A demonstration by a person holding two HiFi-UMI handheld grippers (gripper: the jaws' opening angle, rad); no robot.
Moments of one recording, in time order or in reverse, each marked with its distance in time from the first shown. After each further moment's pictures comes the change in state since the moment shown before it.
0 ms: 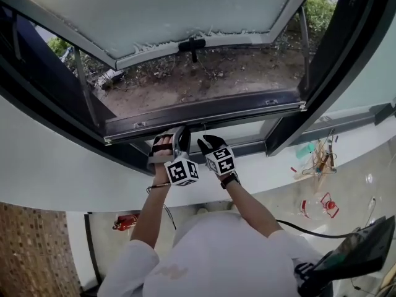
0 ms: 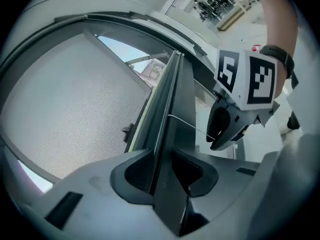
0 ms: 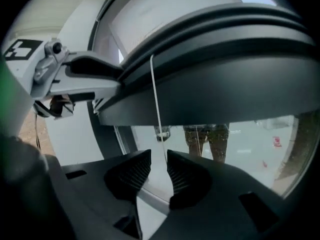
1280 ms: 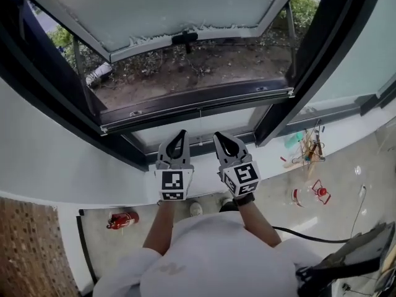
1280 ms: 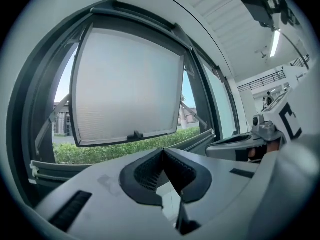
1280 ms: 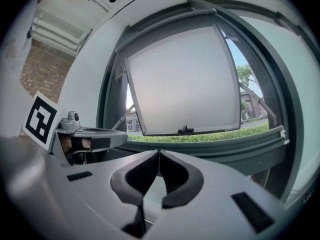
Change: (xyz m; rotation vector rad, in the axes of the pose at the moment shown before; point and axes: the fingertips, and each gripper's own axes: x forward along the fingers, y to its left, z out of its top) left arm -0.117 0.037 0.035 -1.006 -0.401 0.014; right arm -0.182 0.059 0.116 -0.101 -0.314 -0.180
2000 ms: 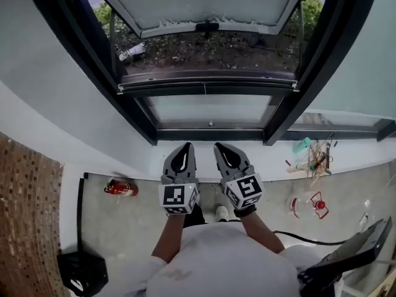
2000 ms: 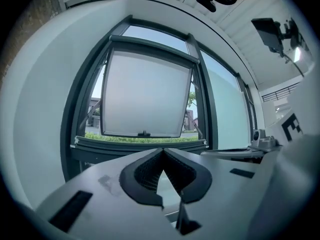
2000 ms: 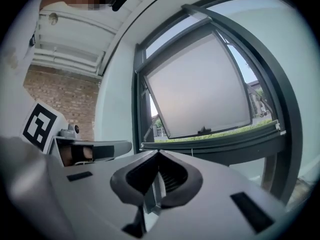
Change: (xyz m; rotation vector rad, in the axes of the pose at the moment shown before) left arm -0.137 -0.114 0.015 -0.185 -0.037 0.257; right arm -0.148 0.055 0.004 0.048 -0.051 0.265
